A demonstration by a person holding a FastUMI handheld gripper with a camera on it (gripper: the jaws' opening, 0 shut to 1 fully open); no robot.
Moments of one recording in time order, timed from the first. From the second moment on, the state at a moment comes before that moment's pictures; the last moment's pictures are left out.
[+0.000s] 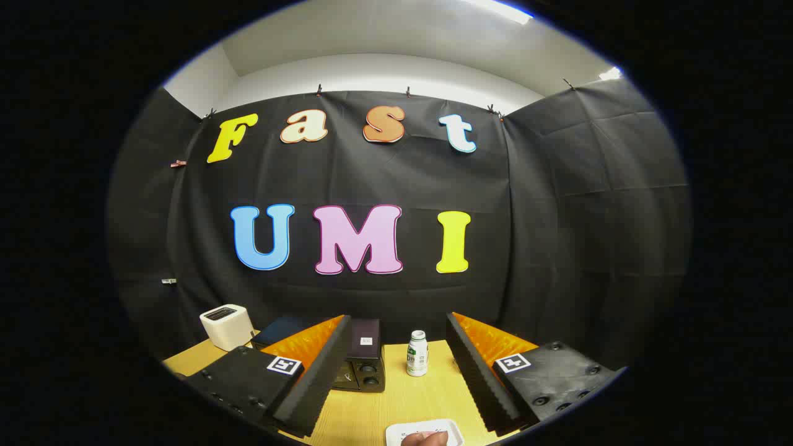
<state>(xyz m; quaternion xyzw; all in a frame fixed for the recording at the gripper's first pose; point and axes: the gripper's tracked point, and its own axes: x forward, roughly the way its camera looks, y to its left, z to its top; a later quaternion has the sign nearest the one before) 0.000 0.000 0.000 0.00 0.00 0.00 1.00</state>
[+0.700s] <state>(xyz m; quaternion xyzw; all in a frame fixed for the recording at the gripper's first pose) -0.005 -0.002 -0.002 -0.01 0.00 0.00 1.00</state>
